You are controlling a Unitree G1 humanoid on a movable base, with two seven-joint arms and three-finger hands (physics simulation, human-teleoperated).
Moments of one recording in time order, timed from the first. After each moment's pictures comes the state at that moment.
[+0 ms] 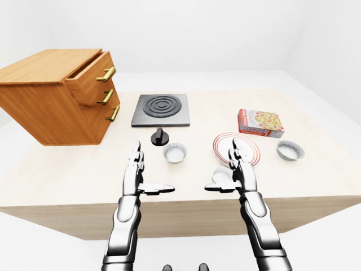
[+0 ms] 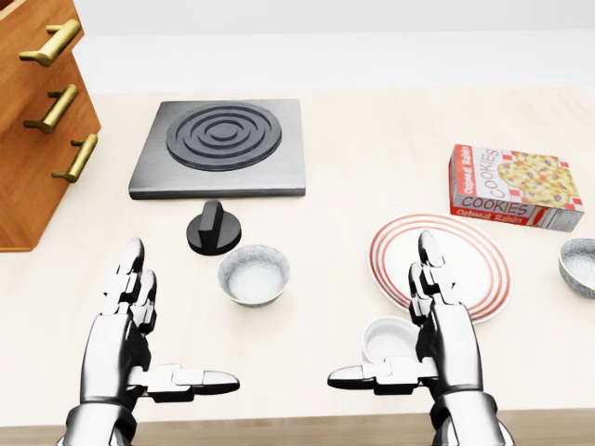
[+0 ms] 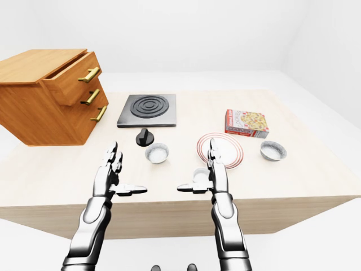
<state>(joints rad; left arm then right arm) 0.00 0.01 0.01 0.00 -0.01 0.00 -0.01 0.00 -0.01 -0.02 0.00 0.01 0.00 0.02</state>
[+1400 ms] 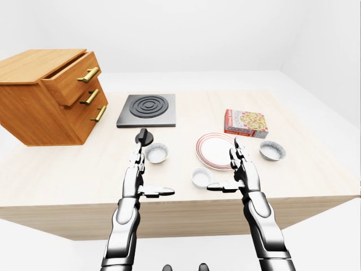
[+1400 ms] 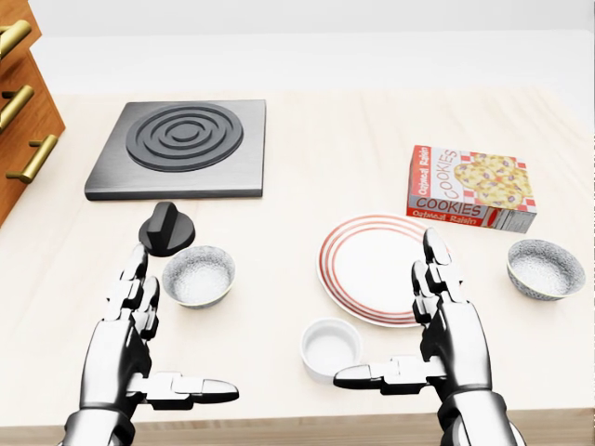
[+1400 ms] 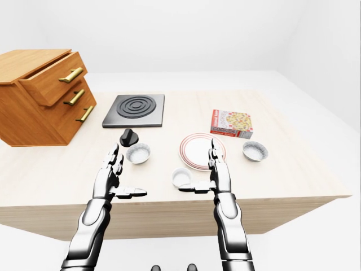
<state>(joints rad) 0.02 0.01 0.02 0.00 0.00 0.00 -0.05 0.01 -0.02 -0.04 -0.06 0.05 0.04 0.05</state>
